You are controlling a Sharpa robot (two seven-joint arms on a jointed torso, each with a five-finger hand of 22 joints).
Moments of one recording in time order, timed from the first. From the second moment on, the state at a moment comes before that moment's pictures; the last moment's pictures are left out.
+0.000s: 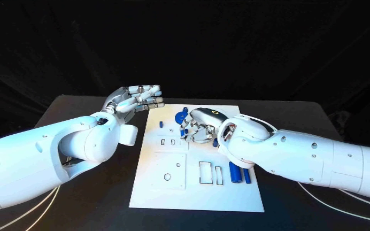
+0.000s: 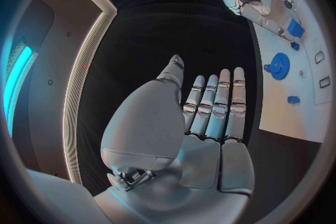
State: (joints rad) left arm 1.23 -0.95 0.01 1.68 0.04 -0.41 0.37; left_hand 1.44 -0.05 0.04 0.17 0.05 0.90 0.23 0.09 0.07 0.93 0.20 0.07 0.06 0.97 0.16 0.12 0.08 0.17 0.84 0.28 0.25 0.09; right arm 1.23 -0.60 -0.10 1.48 -1.39 -0.35 -0.13; right_hand 1.32 -0.04 0.27 0.05 0.35 1.06 0.12 0.16 0.17 1.42 0.03 1.39 1.31 1.46 -0.03 1.53 1.31 0.01 1.47 0.08 1.57 1.31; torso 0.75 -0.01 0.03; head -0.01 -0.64
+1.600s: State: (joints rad) left arm 1.22 -0.94 0.00 1.67 0.04 -0.40 0.36; left_hand 1.44 -0.05 0.04 0.17 0.05 0.90 0.23 0.08 0.07 0.93 0.20 0.07 0.06 0.97 0.16 0.12 0.08 0.17 0.84 0.28 0.25 0.09; right arm 1.19 -0.52 -0.11 1.42 -1.49 -0.34 -0.20; right_hand 1.29 -0.07 0.27 0.04 0.34 1.06 0.11 0.15 0.18 1.41 0.04 1.37 1.31 1.46 -0.03 1.53 1.31 0.01 1.47 0.08 1.57 1.31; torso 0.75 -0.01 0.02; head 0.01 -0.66
